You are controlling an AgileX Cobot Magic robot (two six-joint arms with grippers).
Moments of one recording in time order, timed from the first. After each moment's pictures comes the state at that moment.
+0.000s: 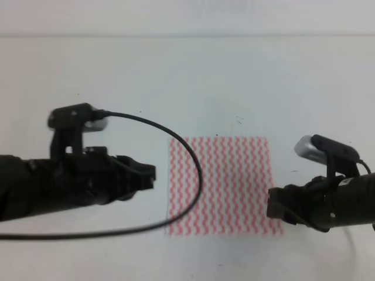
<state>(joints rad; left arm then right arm) -0.42 1.27 -0.70 -1.14 0.47 0.90 0.42 1.48 -0.69 0.79 0.37 -0.18</state>
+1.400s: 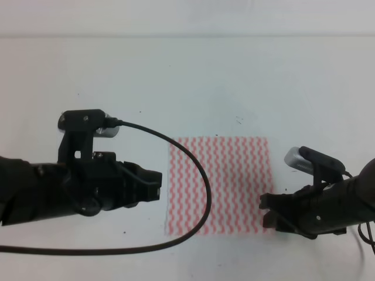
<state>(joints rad) -0.47 1.27 -0.70 -1.09 0.49 0.91 0.42 1.67 -0.71 0.84 0.38 -0.18</state>
